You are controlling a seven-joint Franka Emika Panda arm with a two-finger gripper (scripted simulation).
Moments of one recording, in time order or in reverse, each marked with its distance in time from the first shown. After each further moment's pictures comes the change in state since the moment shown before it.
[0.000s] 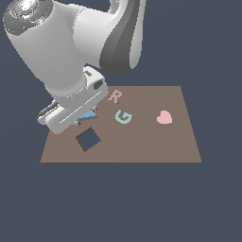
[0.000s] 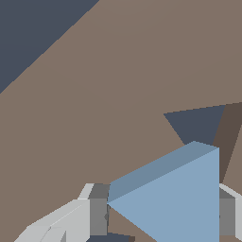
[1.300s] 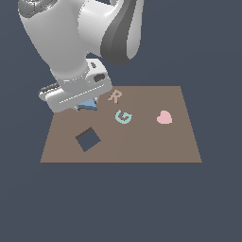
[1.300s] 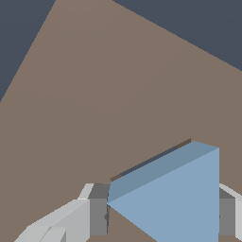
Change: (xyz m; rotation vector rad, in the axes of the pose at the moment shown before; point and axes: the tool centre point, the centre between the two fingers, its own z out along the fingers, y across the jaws) arm 0.036 0.035 0.004 0.000 -0.001 0.319
